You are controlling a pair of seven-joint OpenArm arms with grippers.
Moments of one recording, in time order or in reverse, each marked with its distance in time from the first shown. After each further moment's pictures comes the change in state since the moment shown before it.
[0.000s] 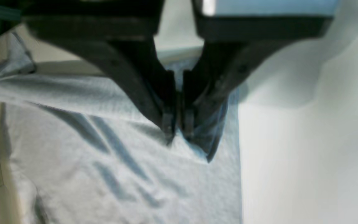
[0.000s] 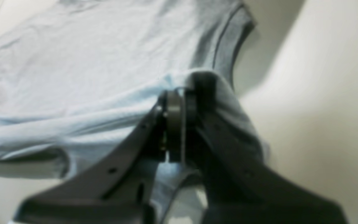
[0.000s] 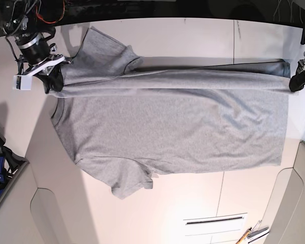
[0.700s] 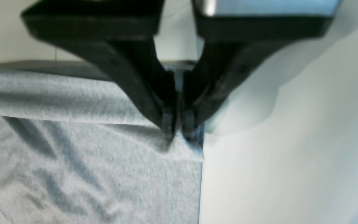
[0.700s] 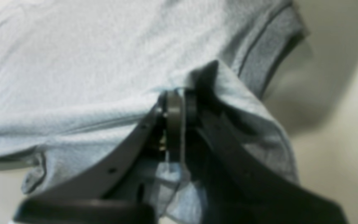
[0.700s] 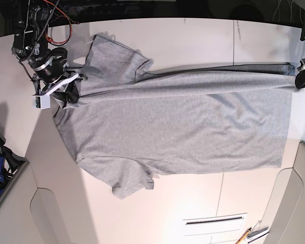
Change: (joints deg) left arm 0.0 -0.1 0.3 0.0 11.4 2.8 -6.8; right arm 10.5 2.5 -8.4 -11.1 -3.6 -0.3 0.0
